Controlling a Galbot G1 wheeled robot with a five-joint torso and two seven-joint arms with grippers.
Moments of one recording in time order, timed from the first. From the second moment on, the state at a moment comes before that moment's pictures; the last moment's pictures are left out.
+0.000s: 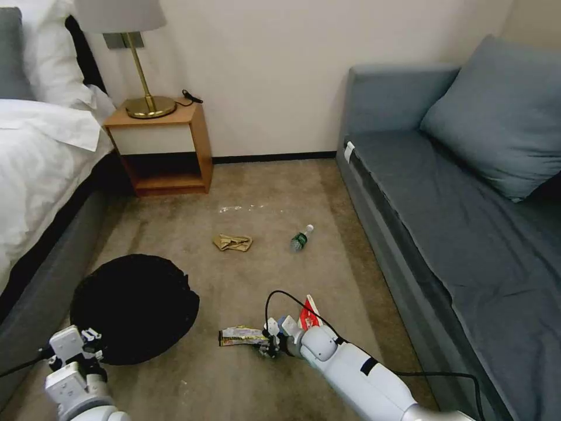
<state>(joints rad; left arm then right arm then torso) 1.71 -1.60 -0.88 -2.11 -0.17 0.16 -0.36 -0.81 1.40 -0.34 0.98 0.18 -0.33 -0.36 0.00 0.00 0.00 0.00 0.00</state>
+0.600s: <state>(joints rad) 1.72 -1.59 -0.88 -2.09 -0.16 0.13 -0.36 -0.85 1.37 -0.28 1.11 0.19 -0.35 -0.36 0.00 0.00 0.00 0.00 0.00</state>
